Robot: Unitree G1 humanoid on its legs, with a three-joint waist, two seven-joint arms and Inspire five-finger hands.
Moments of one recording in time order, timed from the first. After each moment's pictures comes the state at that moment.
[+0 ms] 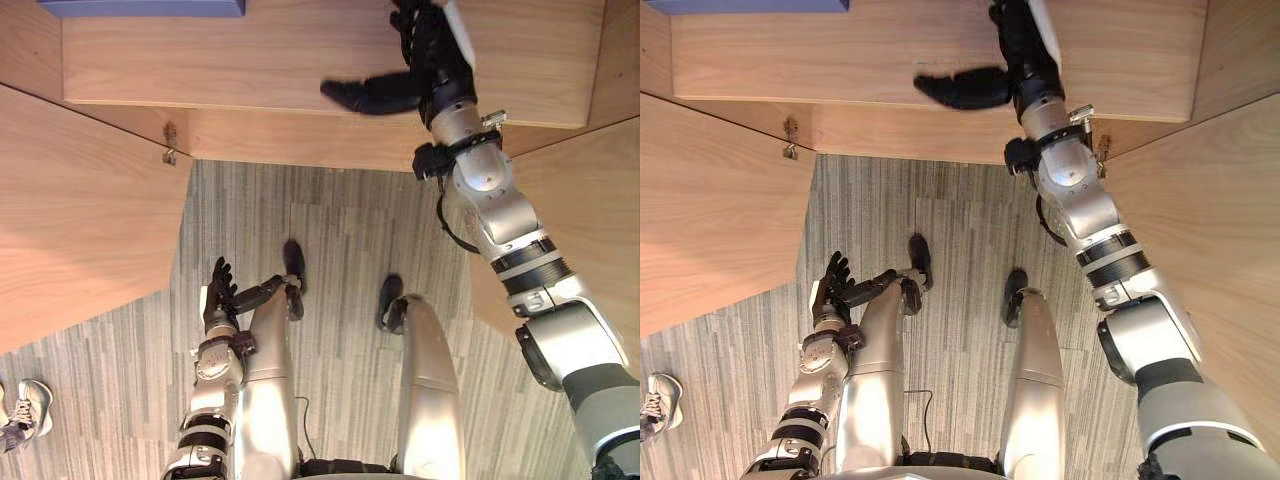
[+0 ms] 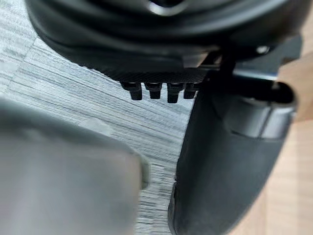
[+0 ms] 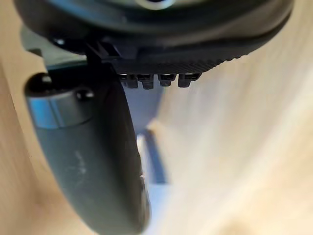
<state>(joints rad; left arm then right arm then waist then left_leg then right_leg) -0.17 0.08 0.15 0.59 -0.19 -0.18 0.15 -1.01 -0.55 0.41 0.42 0.16 -0.12 -0.13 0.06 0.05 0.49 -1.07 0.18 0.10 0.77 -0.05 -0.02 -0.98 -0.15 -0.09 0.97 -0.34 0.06</state>
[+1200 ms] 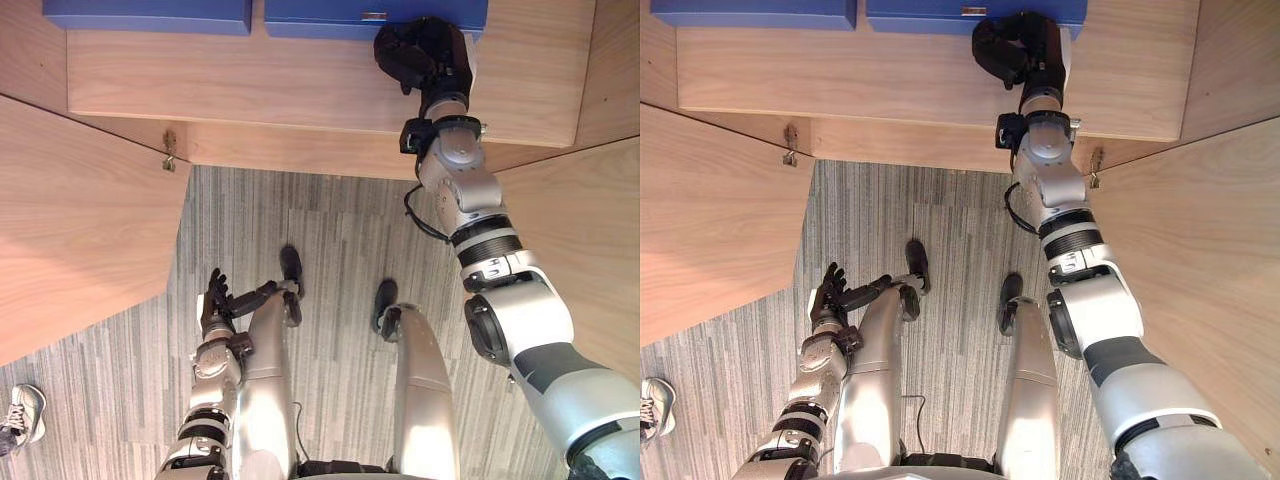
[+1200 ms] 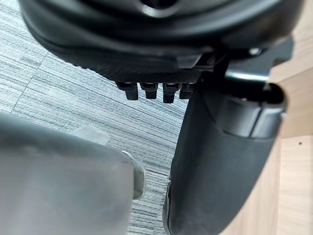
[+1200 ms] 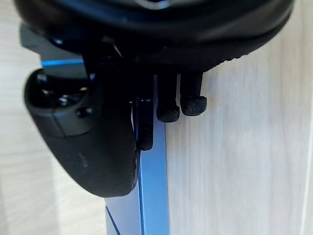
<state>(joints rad) -0.22 0.06 0.17 0.66 -0.25 -0.18 0.19 -1.19 -0.25 0.06 0.77 0.38 0.01 -0.32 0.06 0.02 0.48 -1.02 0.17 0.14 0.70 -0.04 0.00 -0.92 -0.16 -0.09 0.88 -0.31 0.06</state>
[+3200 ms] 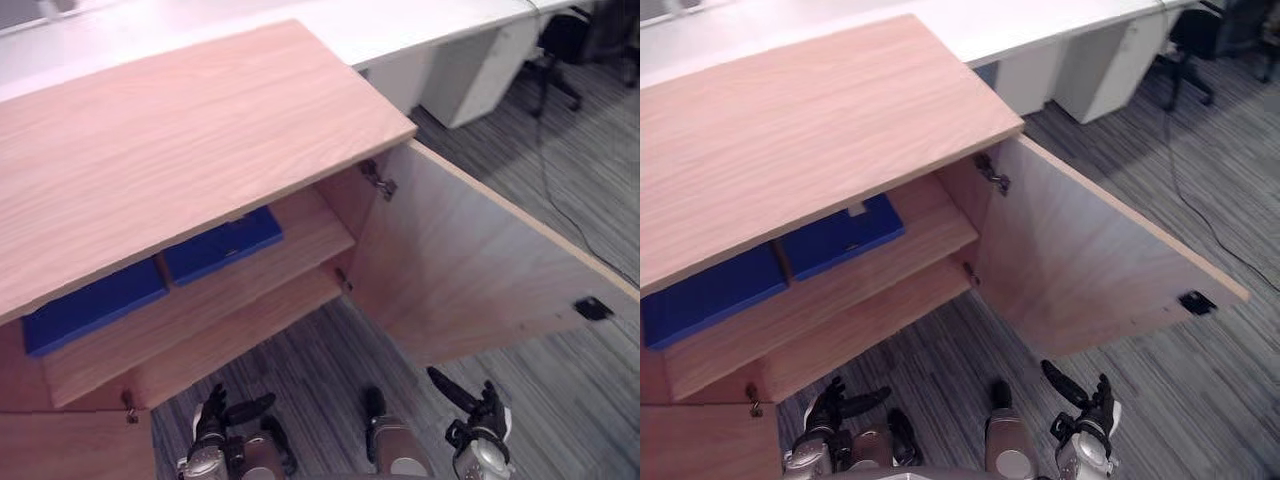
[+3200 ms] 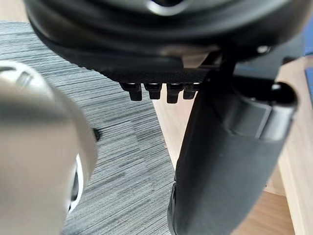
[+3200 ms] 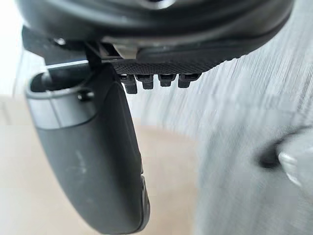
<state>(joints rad) 0.13 0.05 0.25 0.83 -0.06 -0.08 0.09 0.18 0.06 -0.49 0.48 0.21 -0.06 -0.28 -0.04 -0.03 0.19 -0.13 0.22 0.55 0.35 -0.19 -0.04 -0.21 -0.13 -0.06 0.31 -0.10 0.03</state>
